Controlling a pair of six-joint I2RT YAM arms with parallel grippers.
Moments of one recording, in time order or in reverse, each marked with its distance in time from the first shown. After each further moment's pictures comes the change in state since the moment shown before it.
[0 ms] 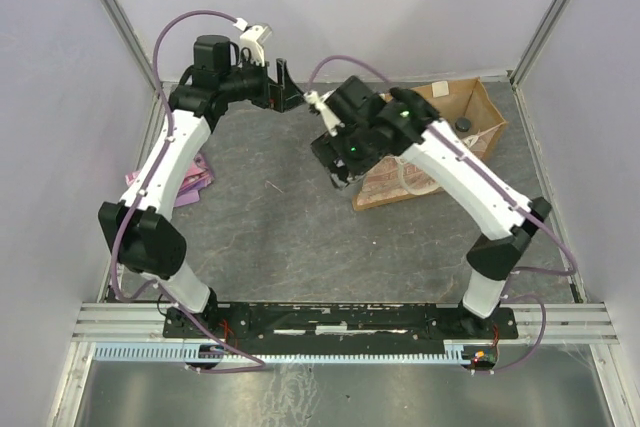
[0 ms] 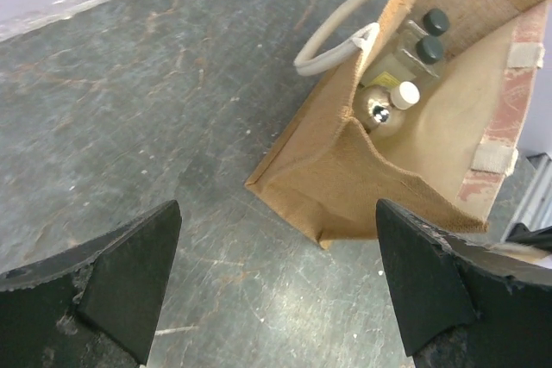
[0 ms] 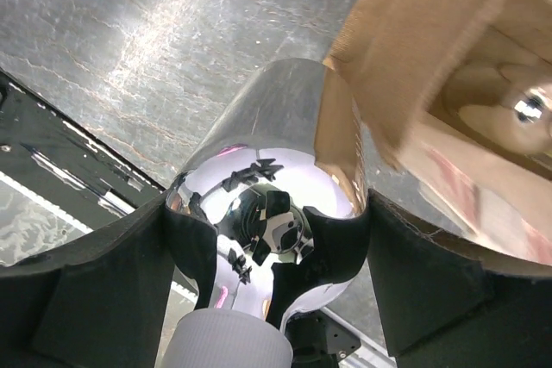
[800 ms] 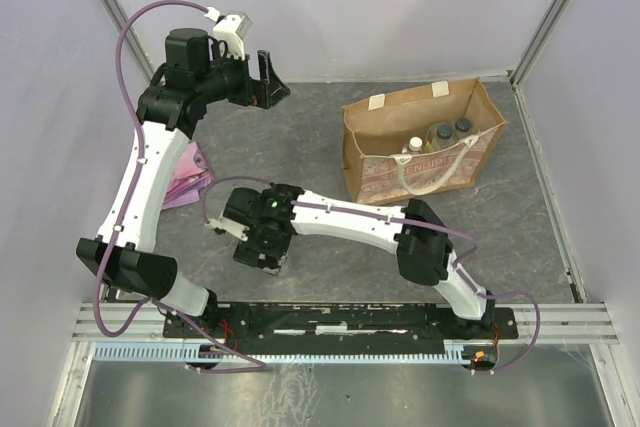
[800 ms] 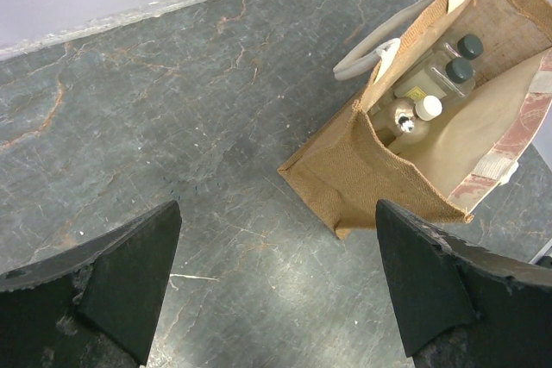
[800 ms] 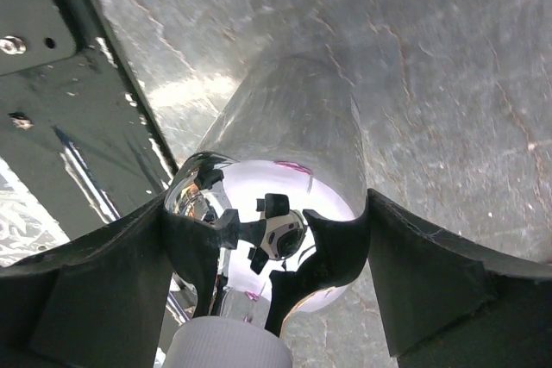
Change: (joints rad) left arm 0.000 -0.116 0.105 -0.204 -0.179 0.001; right arm 0.381 0.400 -0.069 0.307 -0.104 -0.181
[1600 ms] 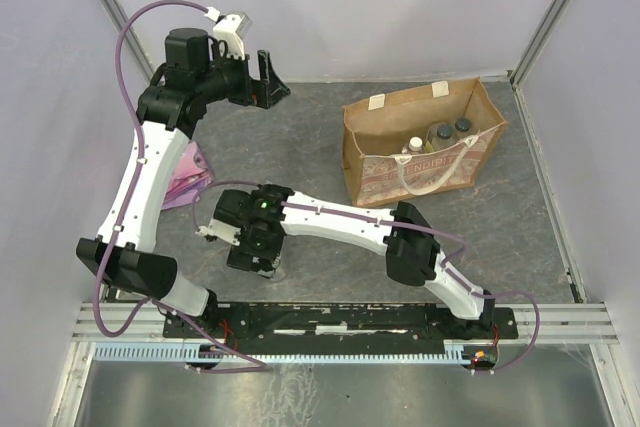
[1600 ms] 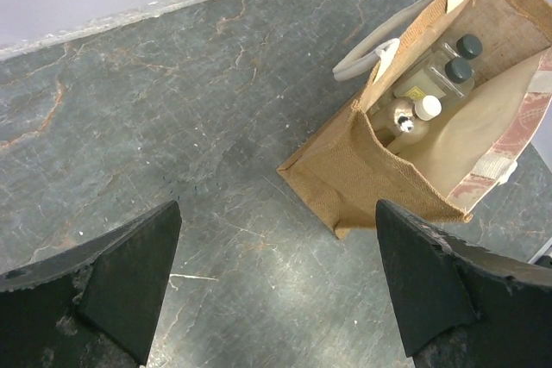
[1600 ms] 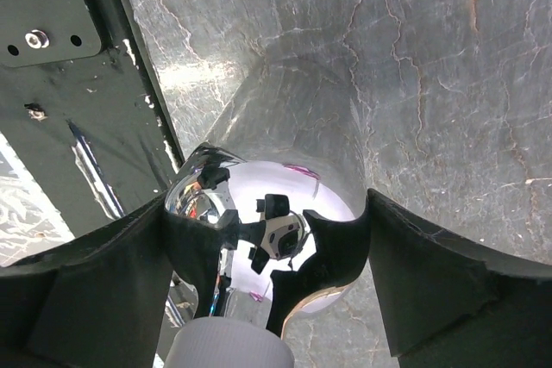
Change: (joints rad) left arm 0.000 0.000 0.003 -0.001 0.003 0.000; right arm 0.005 0.076 0.122 -0.077 -0.046 -0.063
